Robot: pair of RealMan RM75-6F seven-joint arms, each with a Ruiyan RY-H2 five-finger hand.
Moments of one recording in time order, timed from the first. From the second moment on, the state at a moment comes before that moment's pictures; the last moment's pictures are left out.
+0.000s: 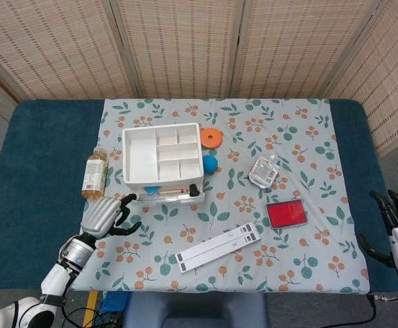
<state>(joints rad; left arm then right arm) -0.53 -1.34 -0.17 -1.77 1.32 1.06 0.08 0.02 -1.05 0.06 -1.63 -1.61 1.63 0.17</state>
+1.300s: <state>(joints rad) -0.51 -1.21 -0.06 -1.88 1.46 1.11 0.08 0.02 -1.02 0.07 -1.65 -1.61 1.63 0.15</state>
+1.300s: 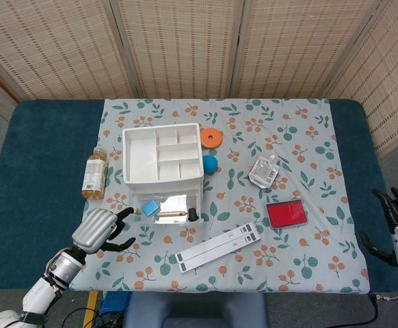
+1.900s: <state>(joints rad) -0.64 -1.17 -0.17 -1.69 1.71 1.20 0.10 0.03 -0.95 0.09 -1.72 -1.64 1.66 0.11</state>
